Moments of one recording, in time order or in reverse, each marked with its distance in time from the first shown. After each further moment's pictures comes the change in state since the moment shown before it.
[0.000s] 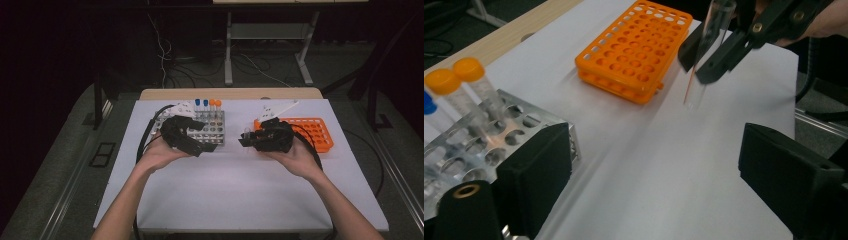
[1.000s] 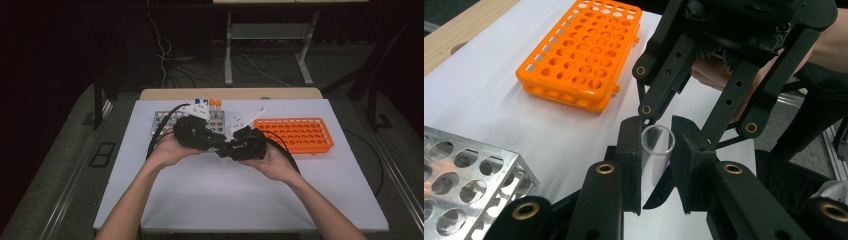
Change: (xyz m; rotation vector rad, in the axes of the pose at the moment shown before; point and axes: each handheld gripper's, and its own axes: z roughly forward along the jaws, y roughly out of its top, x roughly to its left) left arm -0.004 0.015 0.019 0.047 -0.165 0.080; right arm 0.027 0.015 0.049 0.042 0.102 -0.067
